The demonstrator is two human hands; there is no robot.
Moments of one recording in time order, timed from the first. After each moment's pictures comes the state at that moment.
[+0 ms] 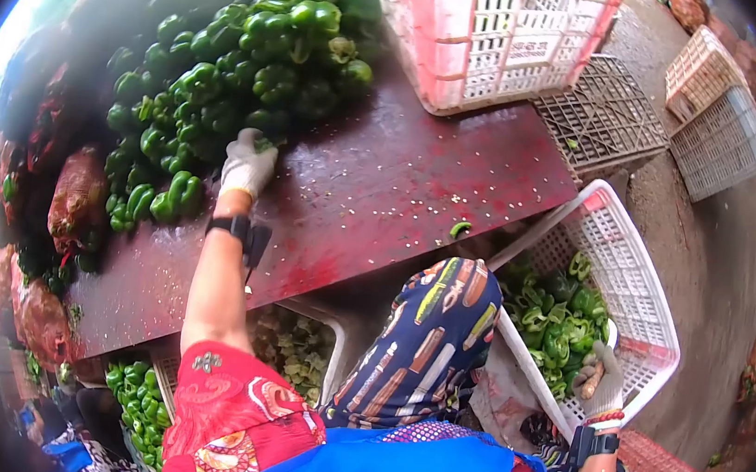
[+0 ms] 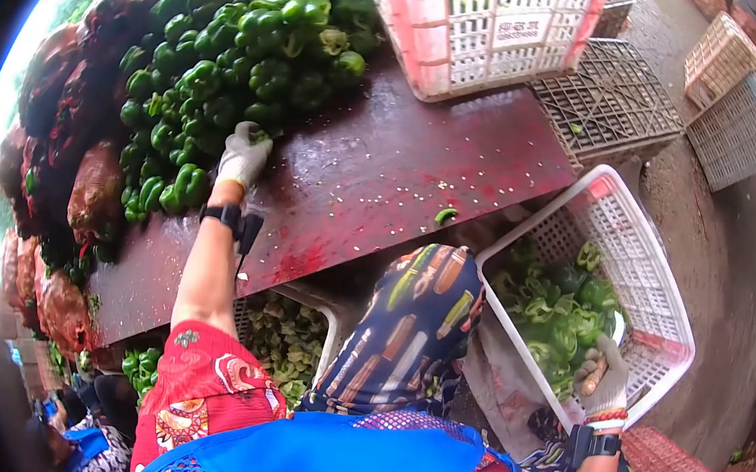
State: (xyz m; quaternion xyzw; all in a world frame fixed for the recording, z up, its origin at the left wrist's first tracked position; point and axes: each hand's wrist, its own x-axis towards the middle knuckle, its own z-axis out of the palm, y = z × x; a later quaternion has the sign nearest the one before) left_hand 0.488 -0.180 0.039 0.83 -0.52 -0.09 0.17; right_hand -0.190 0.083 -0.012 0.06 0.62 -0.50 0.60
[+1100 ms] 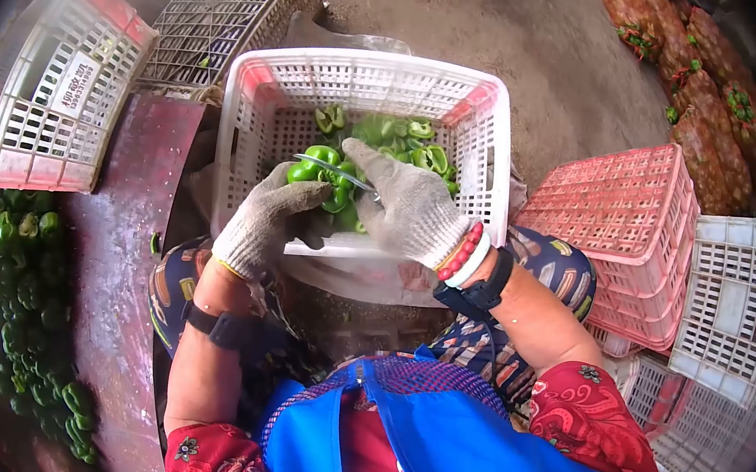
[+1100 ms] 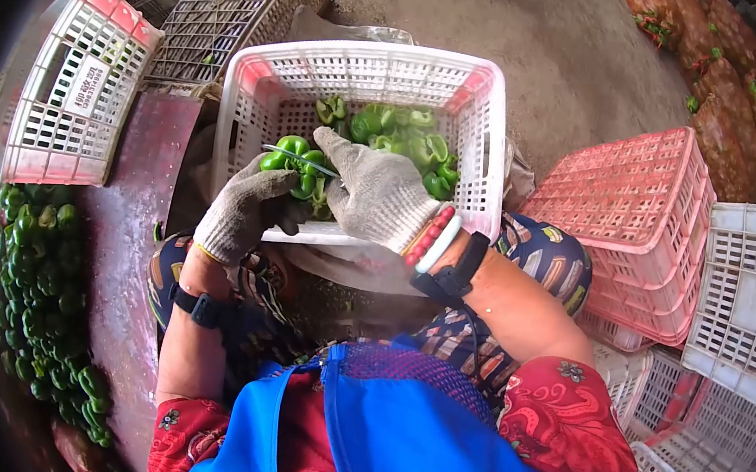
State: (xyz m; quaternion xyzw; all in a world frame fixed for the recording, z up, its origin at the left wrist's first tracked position) left_hand 0.012 -0.042 0.078 0.34 -0.47 -0.82 0.03; right_hand -0.163 0.101 0.062 -0.61 0.72 -0.32 0.13
